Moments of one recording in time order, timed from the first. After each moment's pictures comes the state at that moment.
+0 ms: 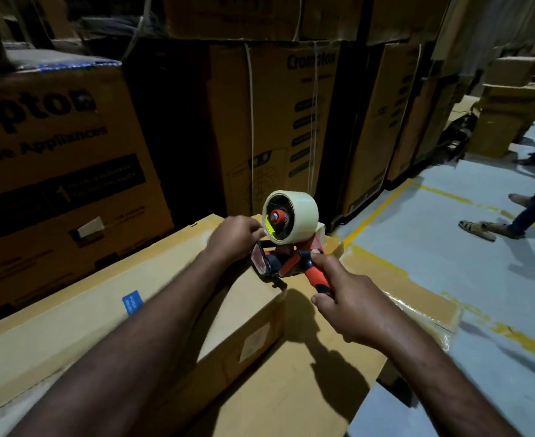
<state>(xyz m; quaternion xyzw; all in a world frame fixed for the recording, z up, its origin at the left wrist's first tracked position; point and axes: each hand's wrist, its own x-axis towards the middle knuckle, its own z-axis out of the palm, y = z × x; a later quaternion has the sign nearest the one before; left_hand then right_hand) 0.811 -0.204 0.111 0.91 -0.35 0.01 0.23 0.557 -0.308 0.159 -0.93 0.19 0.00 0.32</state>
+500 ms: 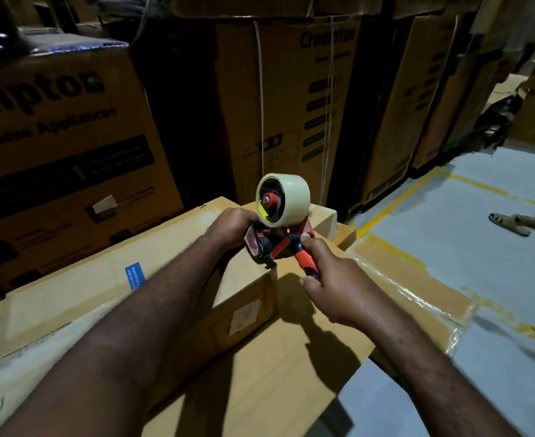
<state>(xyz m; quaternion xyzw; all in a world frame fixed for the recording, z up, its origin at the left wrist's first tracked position) 0.800 -0.204 0.099 0.91 -0.37 0.01 0.18 0.551 -0.327 0.150 -0.93 0.15 0.00 0.33</state>
